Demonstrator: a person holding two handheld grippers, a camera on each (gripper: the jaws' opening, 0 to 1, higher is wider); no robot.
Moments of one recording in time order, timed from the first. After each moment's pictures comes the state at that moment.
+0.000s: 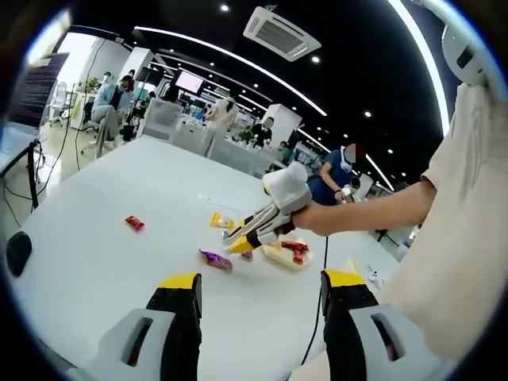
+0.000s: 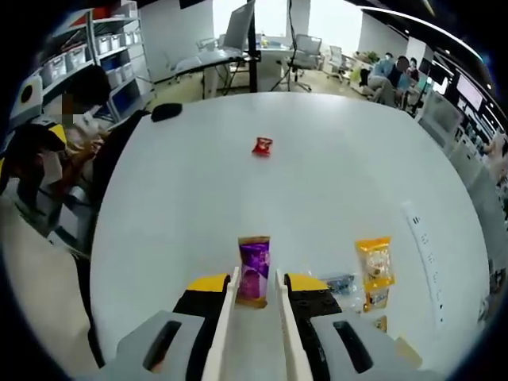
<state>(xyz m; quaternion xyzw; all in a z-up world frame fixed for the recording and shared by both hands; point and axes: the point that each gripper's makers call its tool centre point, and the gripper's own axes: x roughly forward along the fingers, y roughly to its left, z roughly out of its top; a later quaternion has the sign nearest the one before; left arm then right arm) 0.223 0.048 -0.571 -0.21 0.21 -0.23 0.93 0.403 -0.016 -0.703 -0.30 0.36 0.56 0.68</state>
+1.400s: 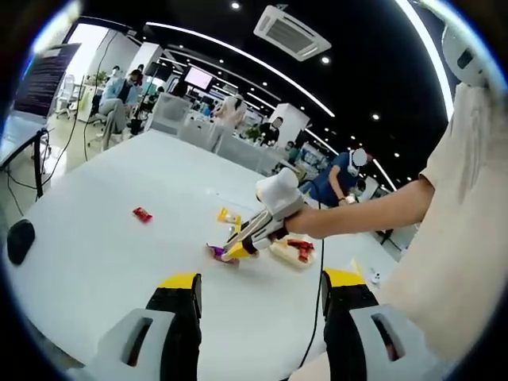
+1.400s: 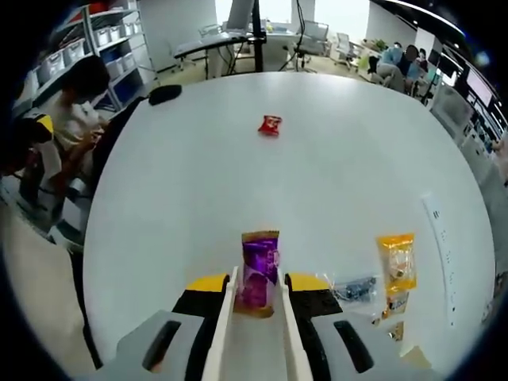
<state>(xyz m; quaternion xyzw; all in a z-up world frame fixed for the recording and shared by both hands) 0.223 0.056 -0.581 -0.22 0.22 -0.21 0.93 0.401 -0.007 -0.737 -0.31 0.39 0.56 0.66</state>
